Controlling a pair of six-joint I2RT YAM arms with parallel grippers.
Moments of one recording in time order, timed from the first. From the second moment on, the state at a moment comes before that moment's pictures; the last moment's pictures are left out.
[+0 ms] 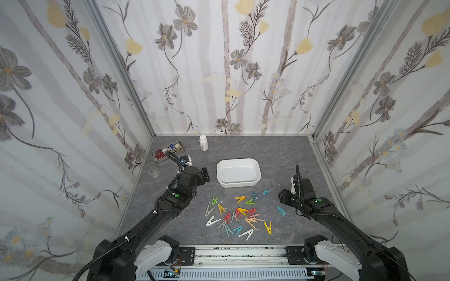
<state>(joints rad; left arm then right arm) -0.49 1.08 0.68 -0.14 -0.33 -0.53 0.30 0.99 0.51 -0.46 -0.02 0.54</state>
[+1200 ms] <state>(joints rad) -0.49 1.06 0.62 0.00 -0.16 -0.58 0.31 1.01 0.38 -0.45 -0.18 0.69</state>
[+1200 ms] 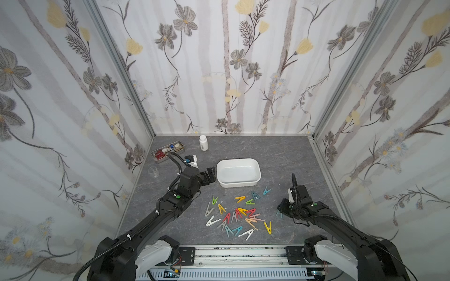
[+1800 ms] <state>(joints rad) -0.49 1.05 0.61 0.01 -0.16 -0.58 0.39 1.01 0.37 -0.49 -0.12 0.71</state>
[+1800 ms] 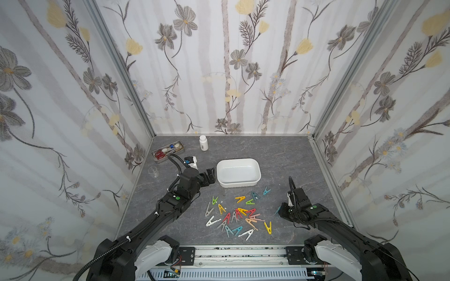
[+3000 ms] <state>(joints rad) -0.49 1.03 0.60 0.01 -0.16 -0.58 0.57 1.10 0.44 -0.57 -0.02 0.72</state>
